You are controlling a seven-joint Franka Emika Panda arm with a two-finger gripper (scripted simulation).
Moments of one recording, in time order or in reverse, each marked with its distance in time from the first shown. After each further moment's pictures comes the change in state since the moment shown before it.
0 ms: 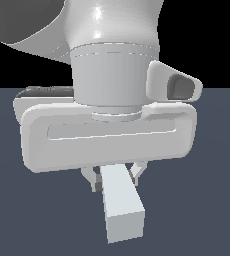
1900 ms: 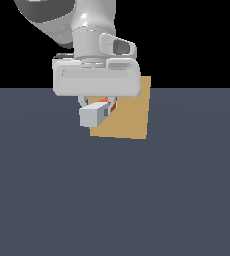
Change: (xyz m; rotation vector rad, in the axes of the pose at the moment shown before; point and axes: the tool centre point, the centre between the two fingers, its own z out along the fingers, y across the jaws) arm 0.164 -0.012 -0.068 0.001 -0.001 0.344
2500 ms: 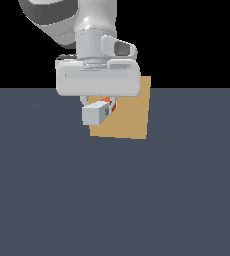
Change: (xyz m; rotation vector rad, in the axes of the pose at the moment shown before) arm 0.011 0.000 0.000 0.000 0.000 0.002
